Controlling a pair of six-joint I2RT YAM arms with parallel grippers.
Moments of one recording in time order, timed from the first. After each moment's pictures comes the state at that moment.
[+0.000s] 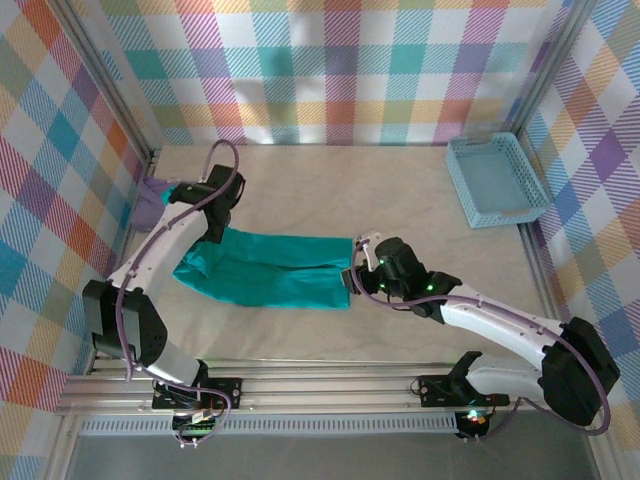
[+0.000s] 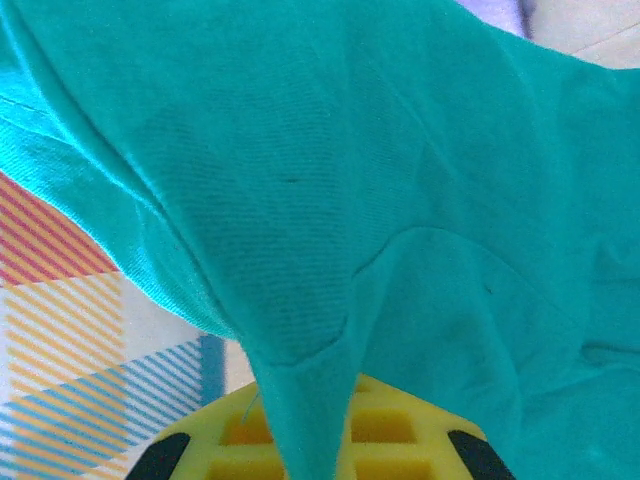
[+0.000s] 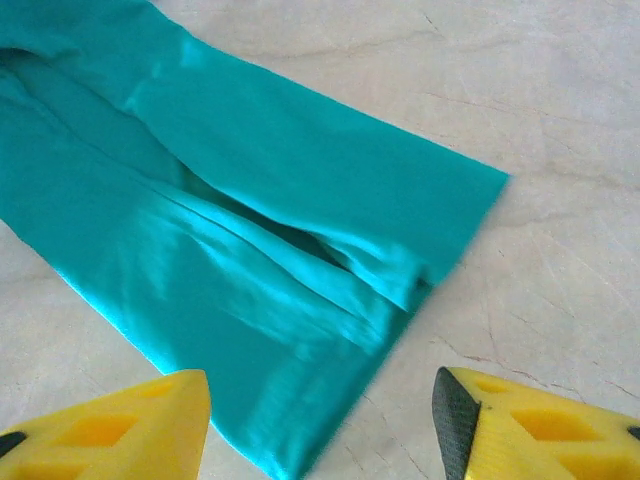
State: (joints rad) left arm -0.28 1.55 1.40 -1.18 -0.71 -0.10; right arm 0.78 1.15 0.66 -0.17 0.02 0.25
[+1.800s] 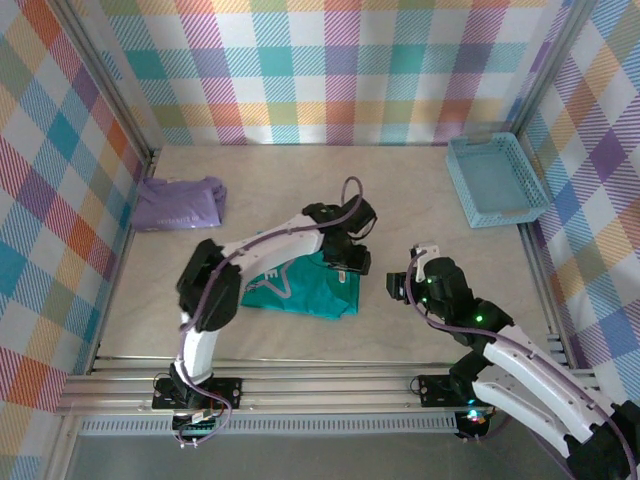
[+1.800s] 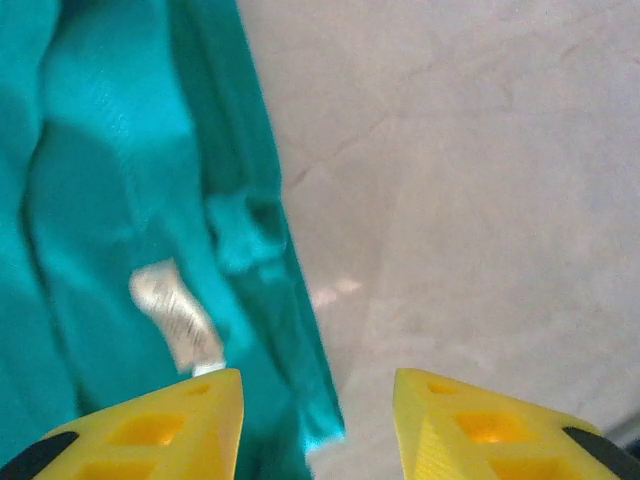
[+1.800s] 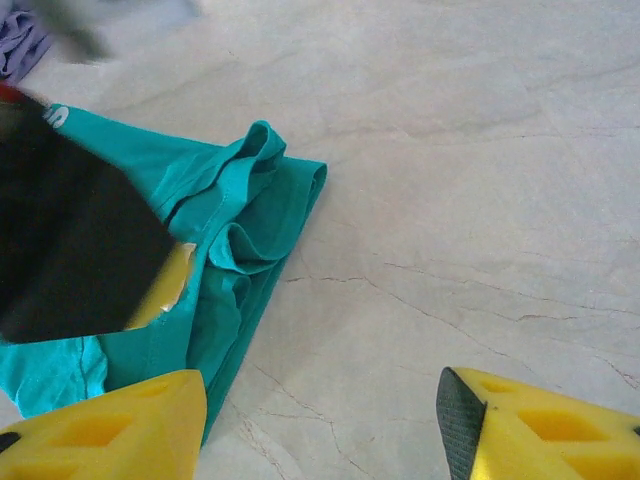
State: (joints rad) left arm -0.85 1.94 1.64 -0.90 0.14 -0.57; right arm 0.63 0.72 0.48 -0.38 0.13 0.36
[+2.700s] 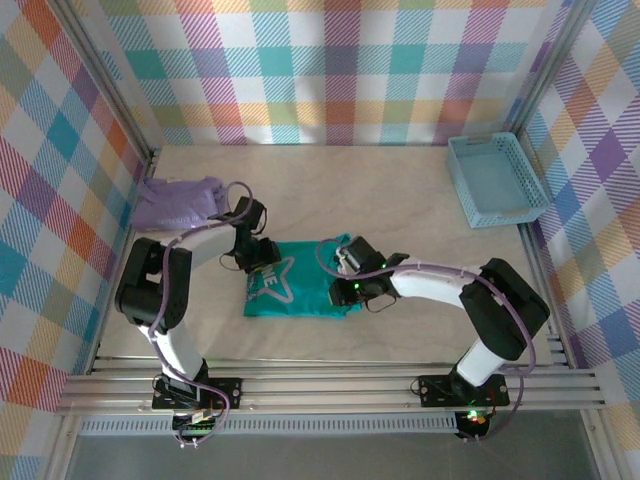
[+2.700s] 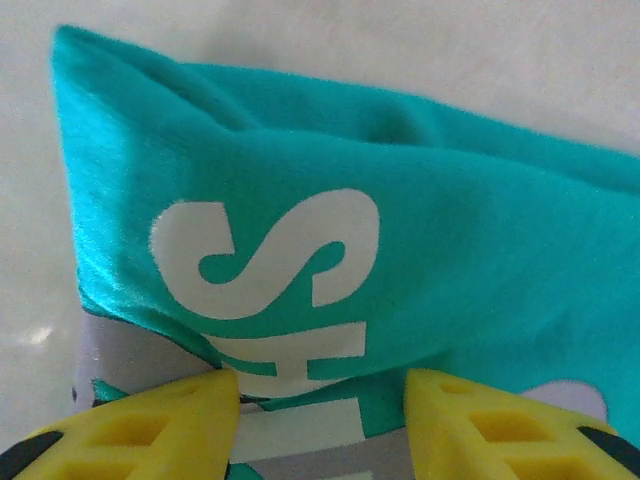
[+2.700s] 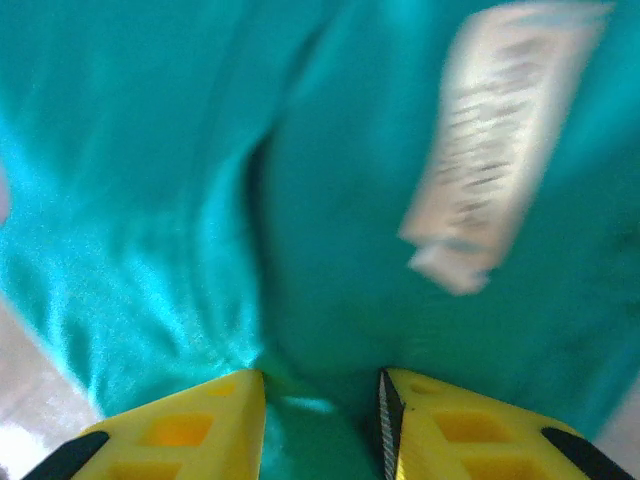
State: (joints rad) left arm -0.31 1.74 1.04 -0.58 0.17 -0.60; right arm 0.77 1.62 0.87 -0.35 -0.21 0.46
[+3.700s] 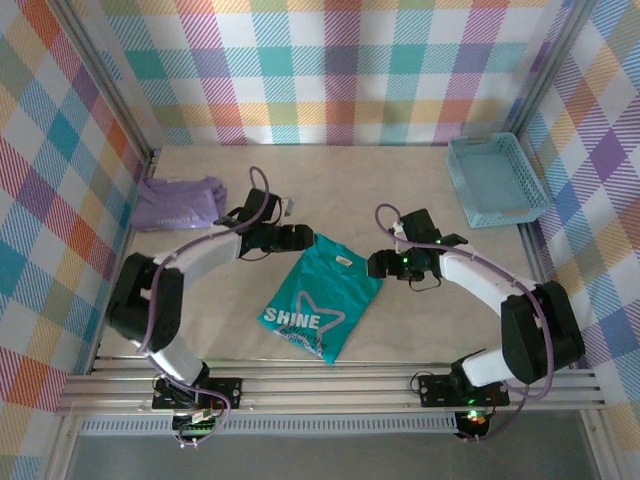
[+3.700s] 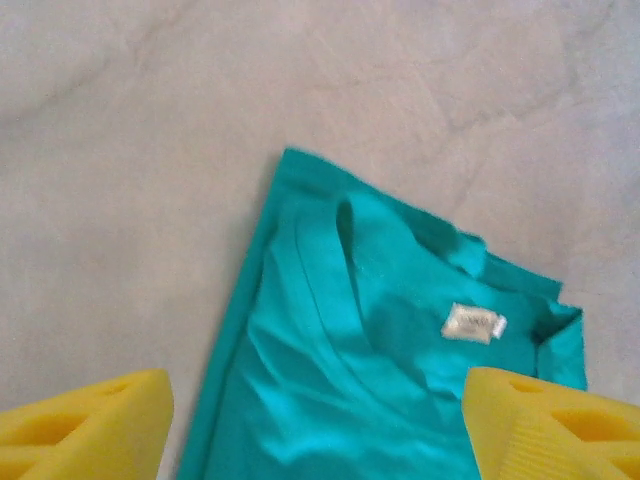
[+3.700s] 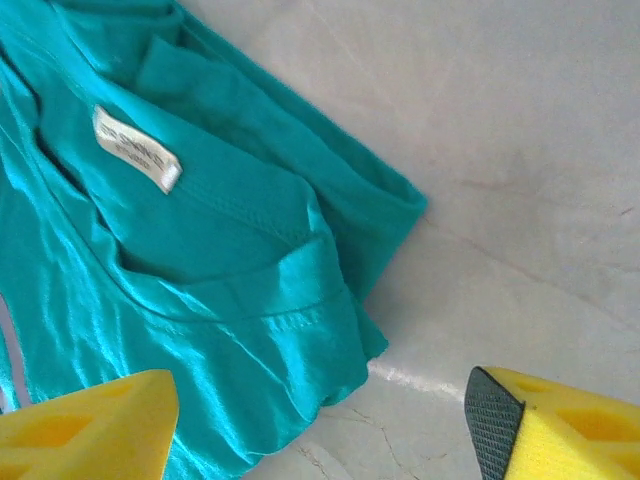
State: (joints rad) left arm -0.43 1.68 1.10 -0.35 0.32 -0.41; right arm 0.41 1.43 0.84 -0.54 -0.31 0.39
